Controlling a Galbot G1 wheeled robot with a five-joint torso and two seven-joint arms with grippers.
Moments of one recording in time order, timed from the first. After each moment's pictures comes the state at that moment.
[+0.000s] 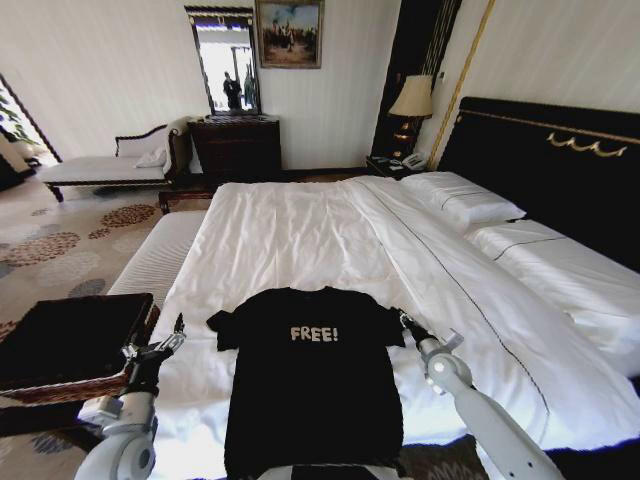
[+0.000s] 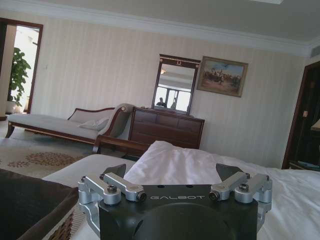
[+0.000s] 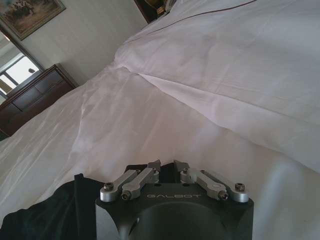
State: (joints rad) left arm 1.74 -1.36 -0.87 -2.14 -0.56 -0.09 -0.01; right arm -1.15 0.96 0.33 1.49 1.27 0.01 0.18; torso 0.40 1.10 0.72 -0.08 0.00
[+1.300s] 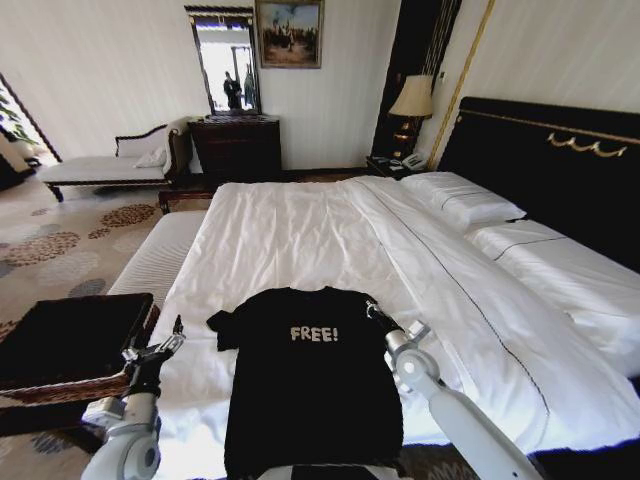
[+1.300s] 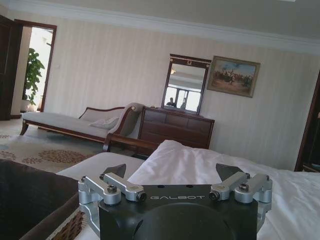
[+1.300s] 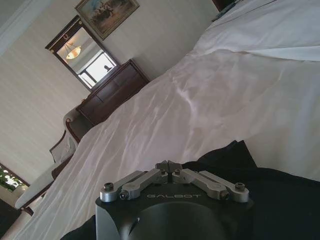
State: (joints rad) left arm 1.72 -1.40 -0.87 -2.13 -0.54 -0.09 -0.03; right arm -1.09 1.00 0.11 1.74 1.24 0.06 0.23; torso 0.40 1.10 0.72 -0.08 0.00
